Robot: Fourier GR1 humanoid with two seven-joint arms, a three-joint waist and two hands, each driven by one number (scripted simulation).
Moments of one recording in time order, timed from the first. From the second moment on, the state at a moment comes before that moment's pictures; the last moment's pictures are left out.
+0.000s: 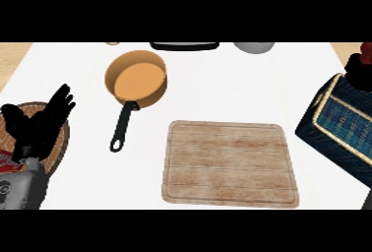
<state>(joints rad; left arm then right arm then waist) -0.20 0.26 0.18 -1.40 0.05 -0.08 0.22 -0.68 -0.24 -0.18 -1.97 1.14 0.21 0.97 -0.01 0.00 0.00</state>
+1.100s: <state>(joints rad) -0.21 0.25 0.18 -1.40 0.04 -0.08 0.22 -0.44 -0.31 -0.42 -1.78 0.94 -0.14 0.71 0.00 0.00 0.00</state>
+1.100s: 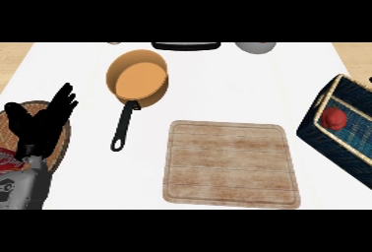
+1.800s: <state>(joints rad) -0.19 0.24 0.19 -1.39 0.03 -0.06 0.22 -0.35 -0.37 -0.80 -1.96 0.57 -0.23 0.74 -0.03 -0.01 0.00</state>
